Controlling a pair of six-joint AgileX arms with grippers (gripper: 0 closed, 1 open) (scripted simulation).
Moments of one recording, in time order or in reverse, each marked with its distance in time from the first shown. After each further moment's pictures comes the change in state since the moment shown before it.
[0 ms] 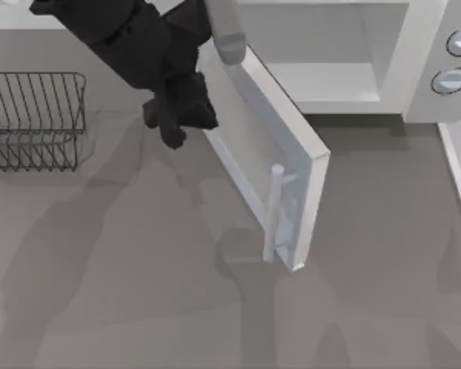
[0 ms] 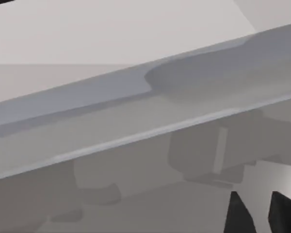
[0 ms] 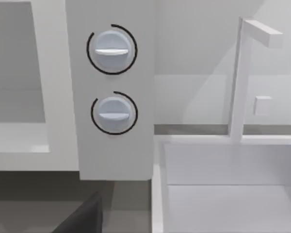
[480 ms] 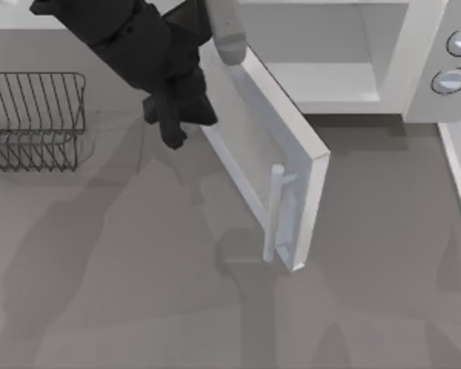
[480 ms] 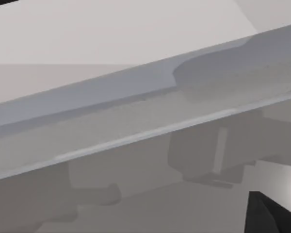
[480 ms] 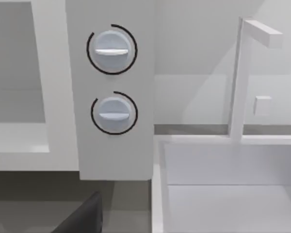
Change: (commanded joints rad) left arm 0.000 0.000 0.000 0.000 0.000 0.000; right arm 0.000 0.000 0.000 0.000 0.000 0.000
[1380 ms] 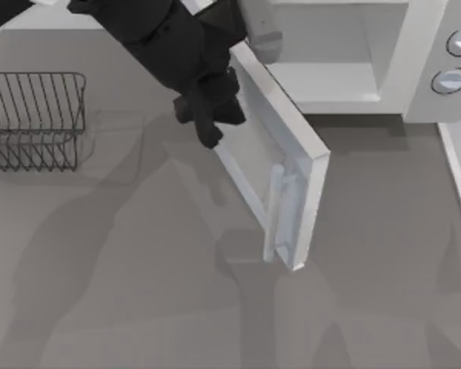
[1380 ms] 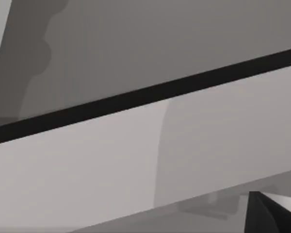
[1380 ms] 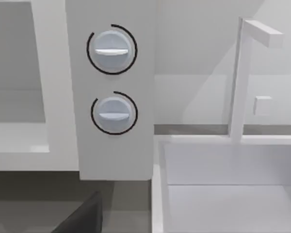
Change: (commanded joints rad) left arm -0.069 0.049 0.061 0.017 -0.024 -0.074; right arm 0.000 0.000 0.000 0.000 0.000 0.000
